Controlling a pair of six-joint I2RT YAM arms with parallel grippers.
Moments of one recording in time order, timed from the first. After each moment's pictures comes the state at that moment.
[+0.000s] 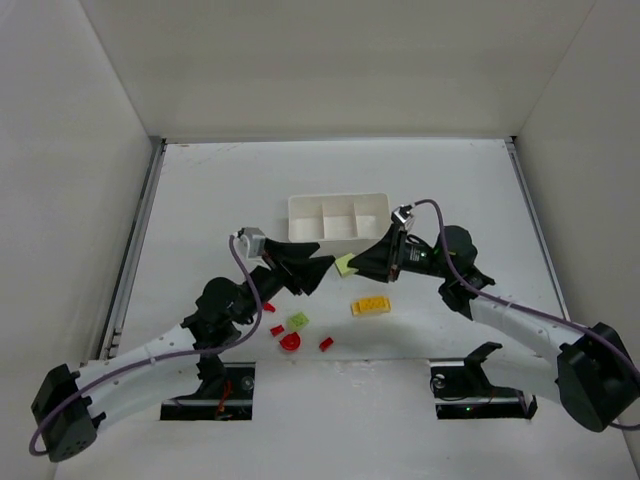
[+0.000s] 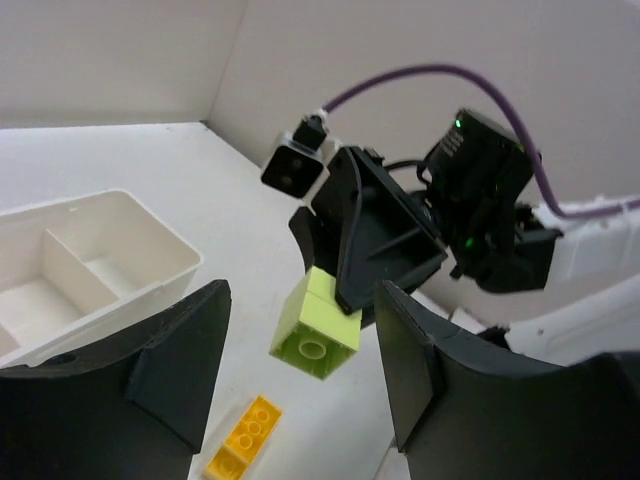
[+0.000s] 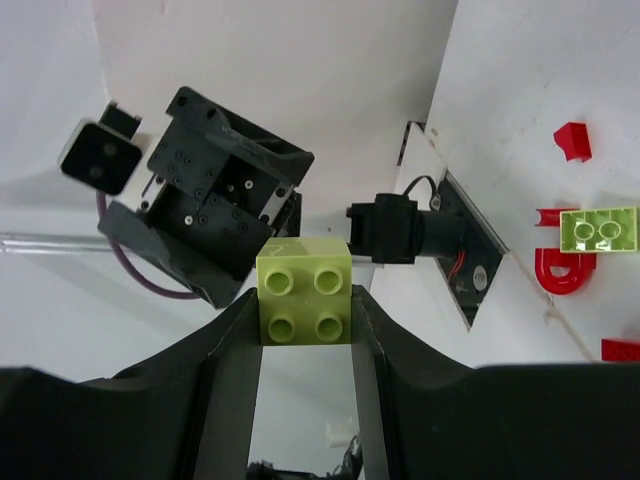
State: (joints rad) left arm -1.00 0.69 0.34 0.63 -0.11 -0.43; right arm 0.56 1.07 0.49 0.59 -0.77 1.41
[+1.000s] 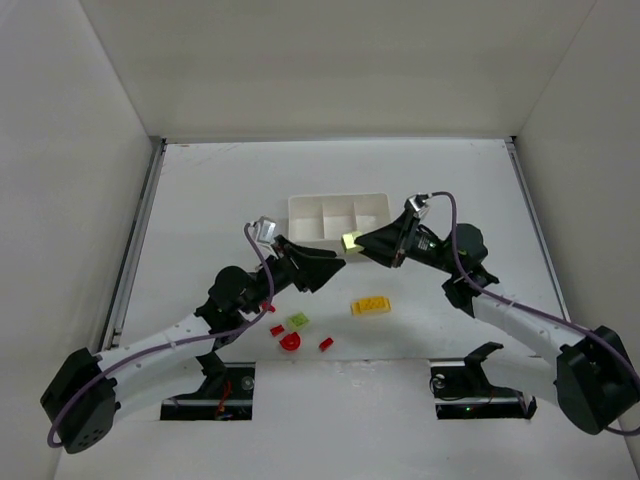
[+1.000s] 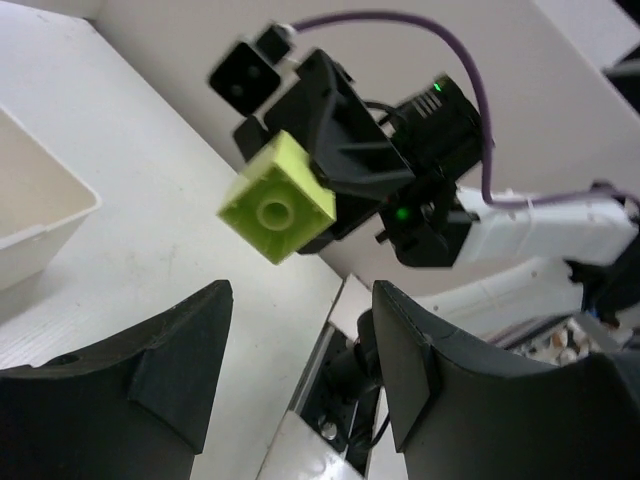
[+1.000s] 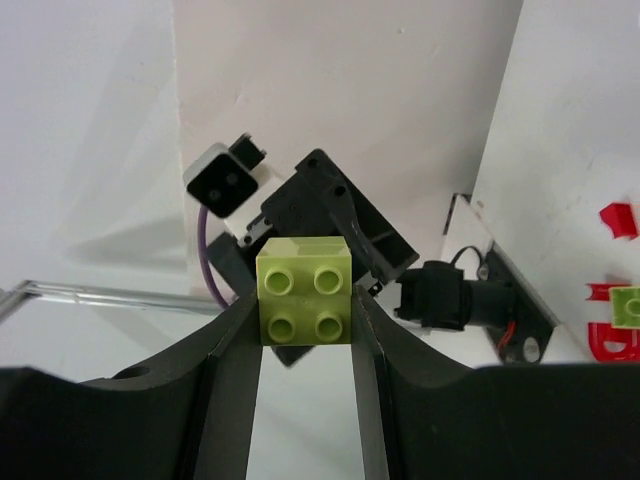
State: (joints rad) left arm -0.84 0.88 0.34 0.77 0.20 -0.79; right arm 0.50 1.11 0.51 0.74 -0.66 1.57
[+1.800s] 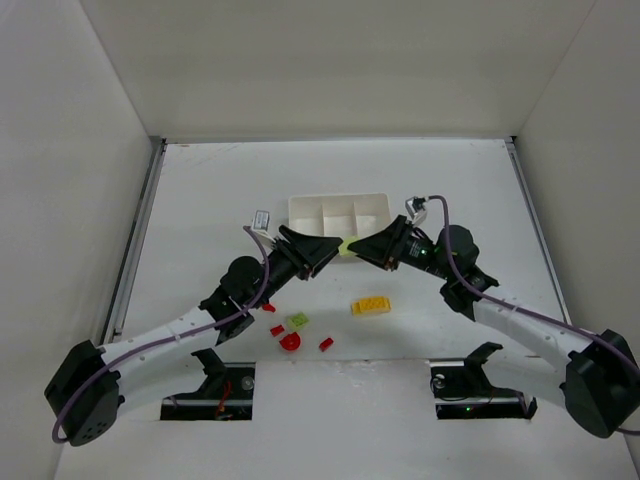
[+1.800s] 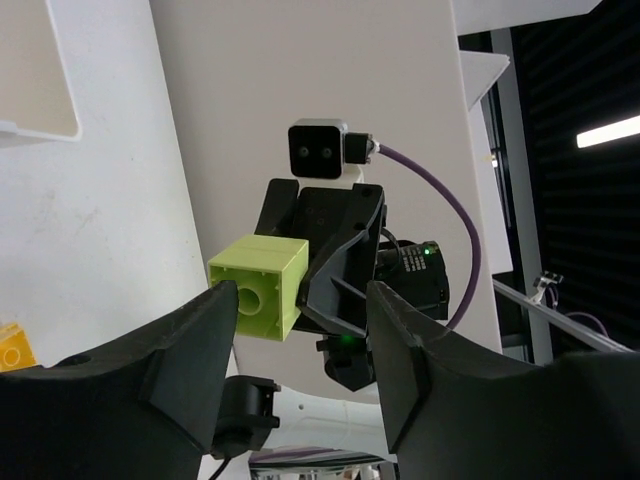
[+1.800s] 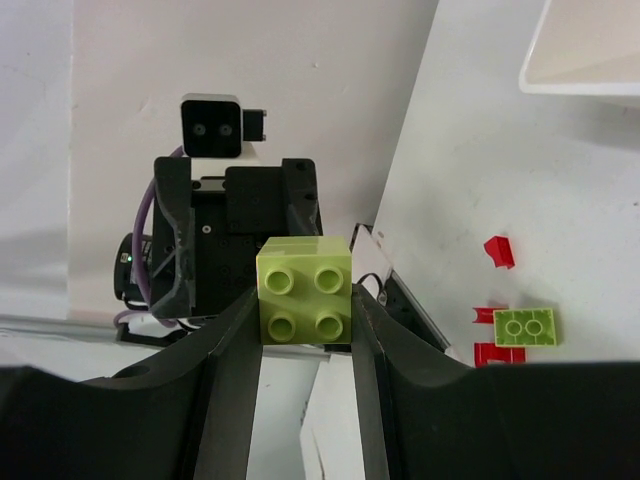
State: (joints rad) left arm -0.85 0.91 0.41 0.59 -0.04 -1.39; right arm 0.58 1.04 0.53 0.51 -0.50 1.26
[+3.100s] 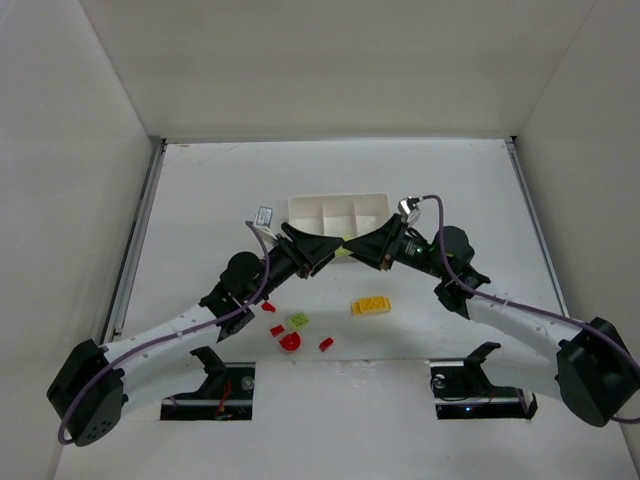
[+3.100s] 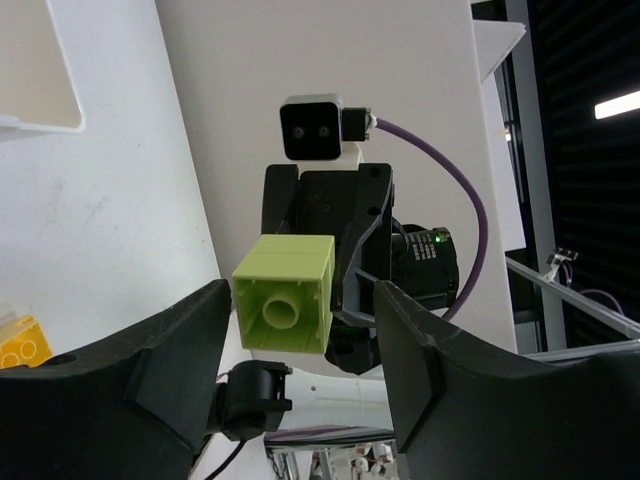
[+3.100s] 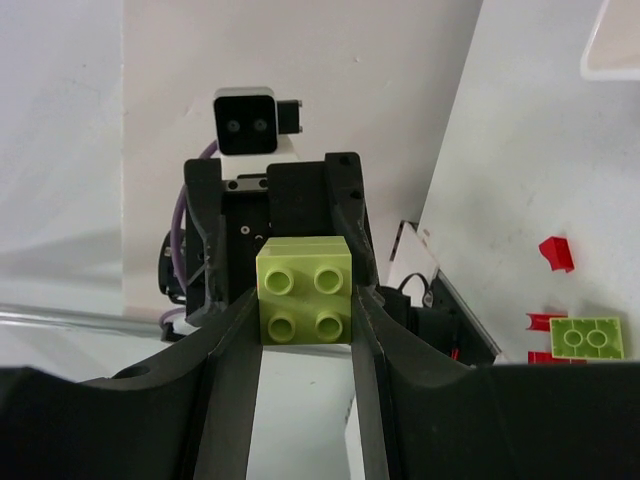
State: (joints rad) left arm -0.81 0.94 0.43 0.60 0.05 -1.36; right arm 0.60 1.10 0.52 0.66 -0.50 1.39
